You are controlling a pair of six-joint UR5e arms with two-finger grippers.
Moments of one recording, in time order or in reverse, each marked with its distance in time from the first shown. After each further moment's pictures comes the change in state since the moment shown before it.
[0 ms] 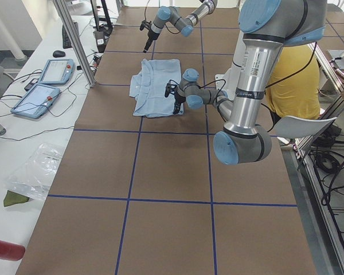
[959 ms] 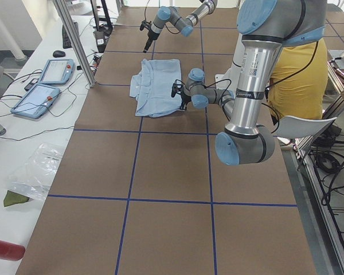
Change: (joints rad) left arm 0.057 0.015 -0.061 0.010 -0.002 -0.047; right arm 0.000 0.000 -0.001 0.000 -0.001 -0.003
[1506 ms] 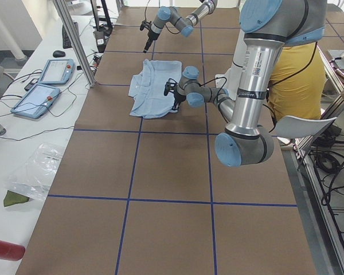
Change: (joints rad) left arm -0.148 -0.007 0.040 0.052 0.012 0.145; right arm -0.002 0.000 0.001 0.000 0.000 0.013
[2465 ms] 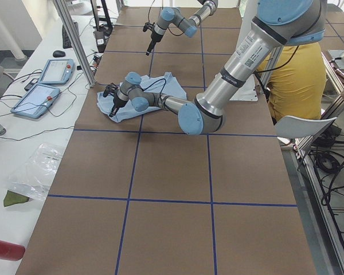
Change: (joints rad) left arm -0.321 -0.533 0.875 -0.332 0.053 0.239; right arm -0.052 0.017 0.048 -0.002 -0.003 0.082
